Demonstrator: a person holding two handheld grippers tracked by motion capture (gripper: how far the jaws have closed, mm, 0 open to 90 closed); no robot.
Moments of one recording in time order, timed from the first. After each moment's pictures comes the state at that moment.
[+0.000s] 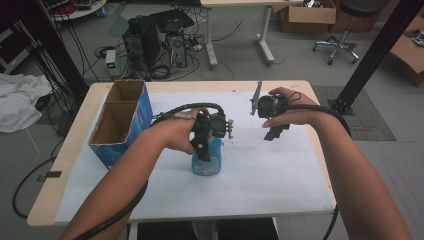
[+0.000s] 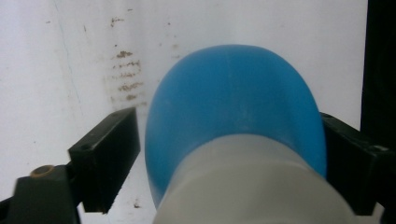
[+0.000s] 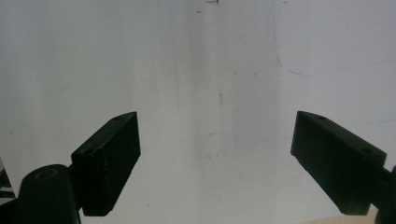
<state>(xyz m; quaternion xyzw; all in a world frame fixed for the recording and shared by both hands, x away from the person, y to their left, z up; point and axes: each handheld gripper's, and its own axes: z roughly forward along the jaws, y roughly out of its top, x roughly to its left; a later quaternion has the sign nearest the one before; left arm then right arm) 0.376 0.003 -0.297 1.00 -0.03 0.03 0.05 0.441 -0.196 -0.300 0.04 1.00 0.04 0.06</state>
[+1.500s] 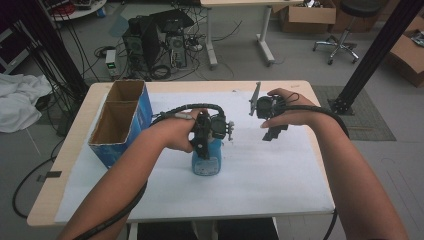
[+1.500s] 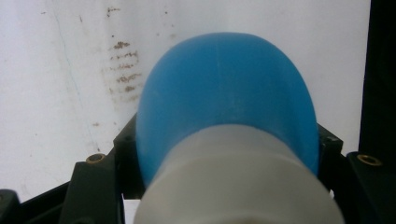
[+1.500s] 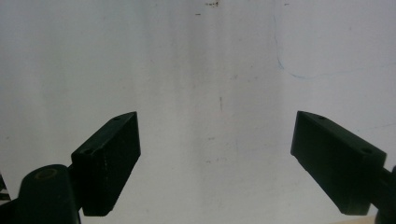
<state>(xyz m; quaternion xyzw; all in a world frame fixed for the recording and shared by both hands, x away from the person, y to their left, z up) 0.372 0.001 -0.297 1.00 -0.04 0.03 0.03 0.444 -0.194 -0.305 0.04 1.00 0.04 0.05</state>
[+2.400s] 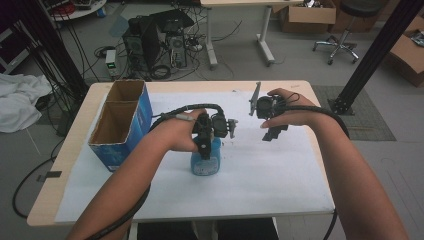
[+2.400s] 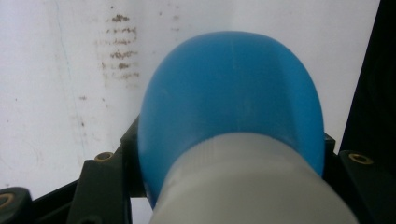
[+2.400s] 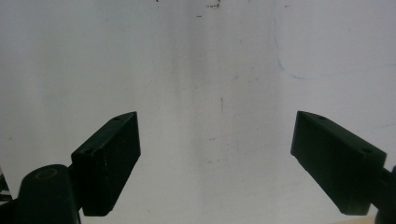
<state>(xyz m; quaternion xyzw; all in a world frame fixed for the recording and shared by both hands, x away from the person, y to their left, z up) 0.372 -0.002 -0.294 1.00 0.04 0.03 0.00 0.442 -0.193 -0.303 0.04 1.00 0.05 0.05</state>
